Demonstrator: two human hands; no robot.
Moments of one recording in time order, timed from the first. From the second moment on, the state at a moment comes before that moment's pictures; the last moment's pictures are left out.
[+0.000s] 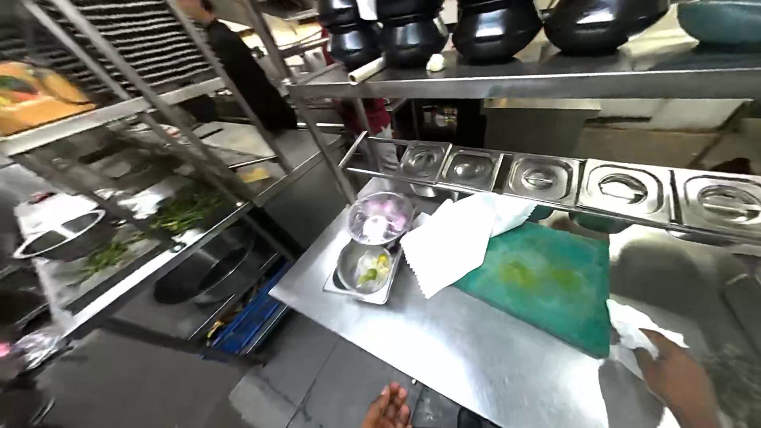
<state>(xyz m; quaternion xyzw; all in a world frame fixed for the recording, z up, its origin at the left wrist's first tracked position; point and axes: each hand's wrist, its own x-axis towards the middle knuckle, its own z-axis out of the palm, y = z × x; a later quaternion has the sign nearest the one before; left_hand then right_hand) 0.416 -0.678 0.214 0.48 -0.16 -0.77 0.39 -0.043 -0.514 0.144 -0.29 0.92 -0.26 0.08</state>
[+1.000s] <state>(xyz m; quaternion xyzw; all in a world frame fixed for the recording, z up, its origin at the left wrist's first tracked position) 0.161 -0.898 0.342 -0.12 -0.81 -0.57 0.00 0.143 -0.648 0.250 -0.19 0.68 -0.71 0.06</state>
